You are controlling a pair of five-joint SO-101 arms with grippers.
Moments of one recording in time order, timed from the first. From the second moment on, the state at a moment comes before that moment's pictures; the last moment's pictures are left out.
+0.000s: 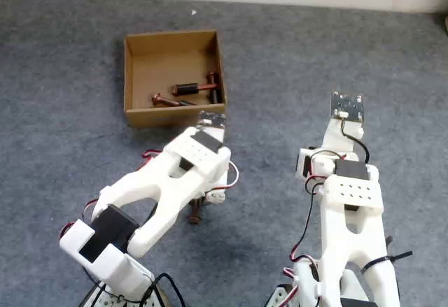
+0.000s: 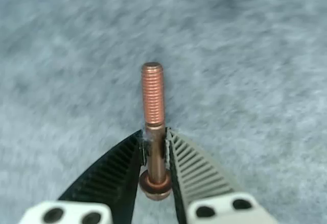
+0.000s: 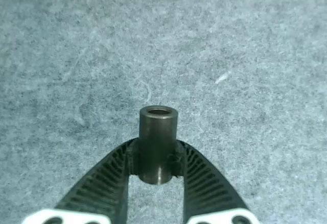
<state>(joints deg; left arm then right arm) 26.7 5.5 30.5 69.3 34.7 1.8 -33.8 53.8 49.0 1.7</state>
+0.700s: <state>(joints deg) 6.7 -7.4 25.5 76.9 99.8 1.8 -33.8 55.5 47.1 1.7</state>
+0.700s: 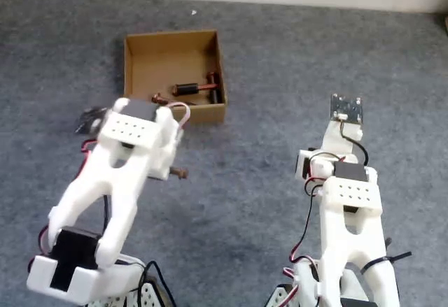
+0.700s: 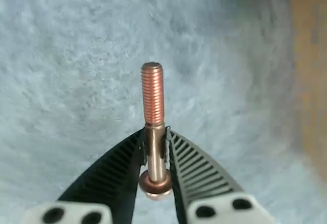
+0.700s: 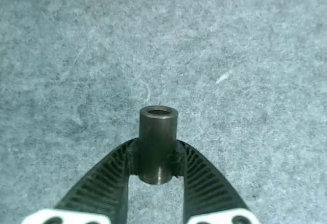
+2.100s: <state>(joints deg) 2.2 -28.3 25.5 82.4 37.3 1.8 -33.8 56.2 46.9 1.7</state>
